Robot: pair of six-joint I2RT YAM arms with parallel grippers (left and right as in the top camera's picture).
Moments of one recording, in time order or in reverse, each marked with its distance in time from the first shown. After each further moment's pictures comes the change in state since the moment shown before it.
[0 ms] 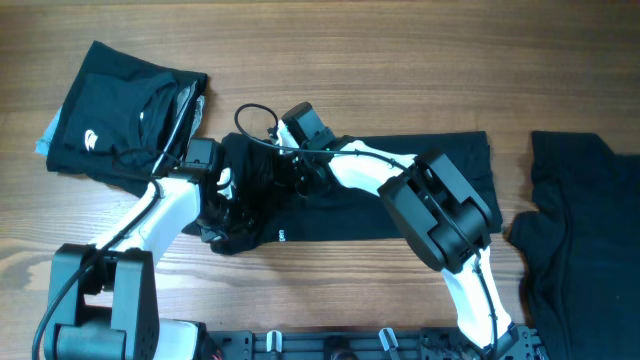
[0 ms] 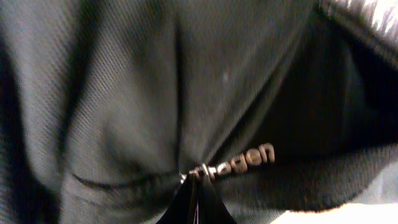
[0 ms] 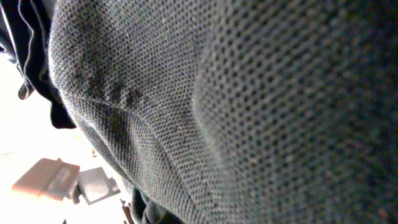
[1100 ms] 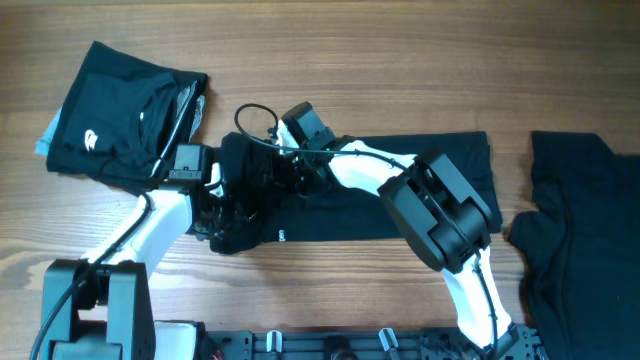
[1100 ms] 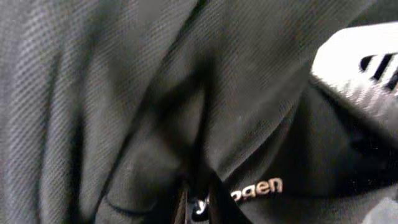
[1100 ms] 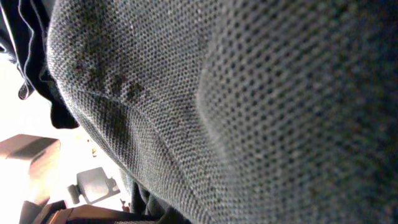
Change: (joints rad) left arm 0.052 -0.051 -0.079 0.174 -0.021 -0.022; right arm 0.000 0.000 0.000 0.000 0.000 0.000
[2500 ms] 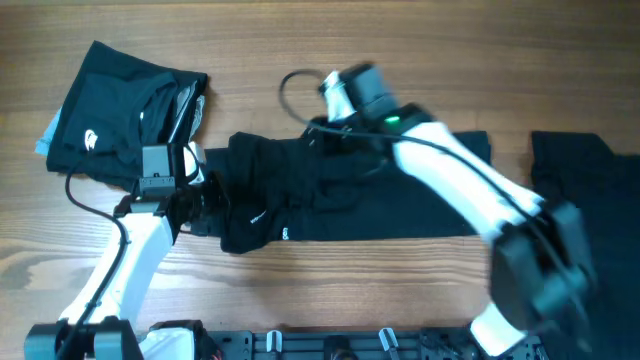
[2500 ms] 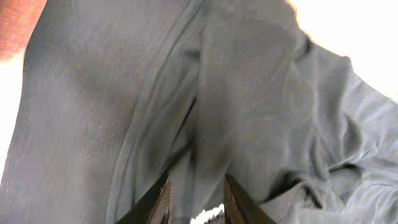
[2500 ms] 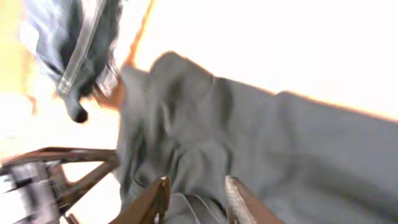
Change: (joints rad) left arm 0.104 -0.197 -0.034 0.138 0.055 0.020; right arm -0.175 -0.467 -0.030 -0.435 0.295 -0.411
